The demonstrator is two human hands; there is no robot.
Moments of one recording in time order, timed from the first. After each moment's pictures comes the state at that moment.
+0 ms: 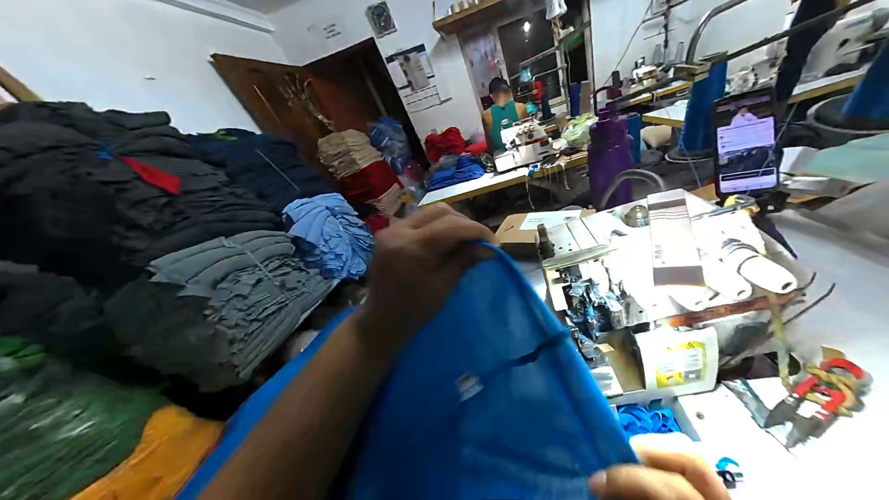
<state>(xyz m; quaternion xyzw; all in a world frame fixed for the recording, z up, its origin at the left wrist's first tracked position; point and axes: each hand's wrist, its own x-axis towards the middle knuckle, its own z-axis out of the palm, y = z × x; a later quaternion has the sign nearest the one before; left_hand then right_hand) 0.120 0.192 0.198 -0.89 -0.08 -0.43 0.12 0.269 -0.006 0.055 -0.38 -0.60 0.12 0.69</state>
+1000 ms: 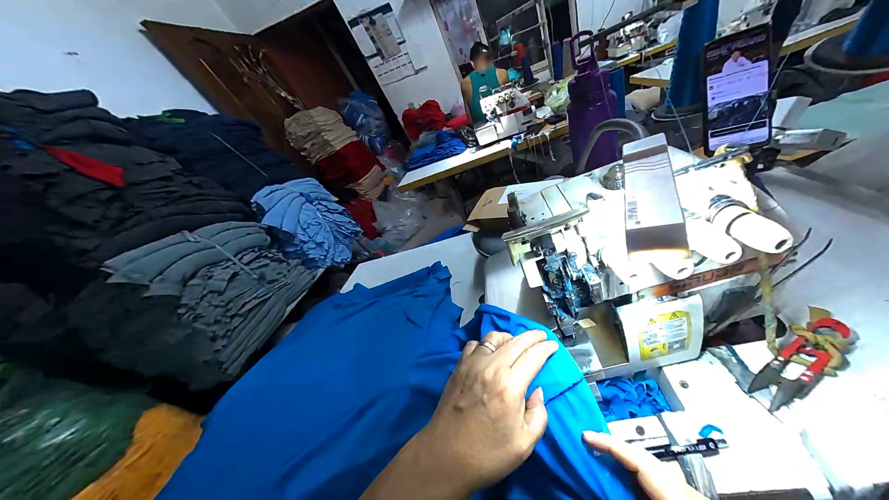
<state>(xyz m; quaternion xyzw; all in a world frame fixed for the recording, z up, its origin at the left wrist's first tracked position) 0.140 0.129 0.058 -0.94 -0.24 -0.22 0.11 0.303 -0.024 -0.004 -0.48 -0.57 0.38 0.54</state>
